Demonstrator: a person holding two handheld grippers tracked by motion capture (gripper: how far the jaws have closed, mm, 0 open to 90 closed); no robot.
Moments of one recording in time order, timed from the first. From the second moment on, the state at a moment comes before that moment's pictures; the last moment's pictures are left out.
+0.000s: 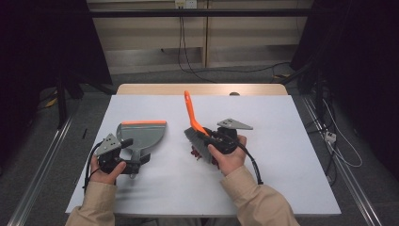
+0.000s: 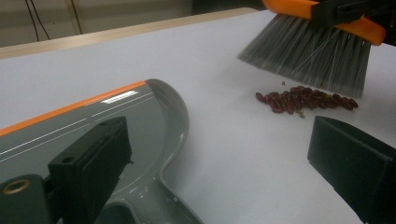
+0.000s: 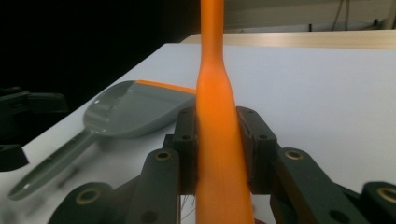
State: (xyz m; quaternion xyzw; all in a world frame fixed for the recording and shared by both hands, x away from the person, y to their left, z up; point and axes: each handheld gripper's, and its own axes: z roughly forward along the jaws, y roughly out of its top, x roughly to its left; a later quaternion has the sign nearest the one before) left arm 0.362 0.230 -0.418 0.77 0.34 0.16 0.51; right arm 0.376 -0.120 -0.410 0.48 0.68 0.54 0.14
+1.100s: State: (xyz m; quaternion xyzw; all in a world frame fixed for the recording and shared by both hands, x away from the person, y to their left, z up) left arm 0.361 0.230 -0.418 0.78 0.34 0.16 0.51; right arm 0.378 -0.134 -0.436 0.57 0.66 0.48 0.10
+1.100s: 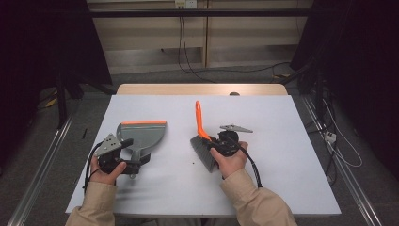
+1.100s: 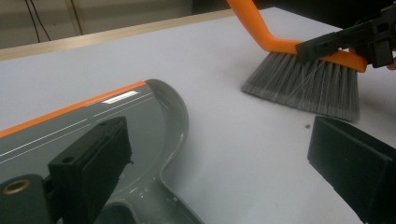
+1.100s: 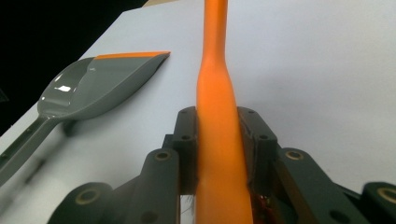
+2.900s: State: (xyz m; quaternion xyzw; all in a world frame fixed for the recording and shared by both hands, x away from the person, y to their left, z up) left arm 0.361 0.229 -0.418 0.77 0.34 0.16 0.51; right arm 0.364 -0.155 -0.440 0.59 0.64 0.48 0.10
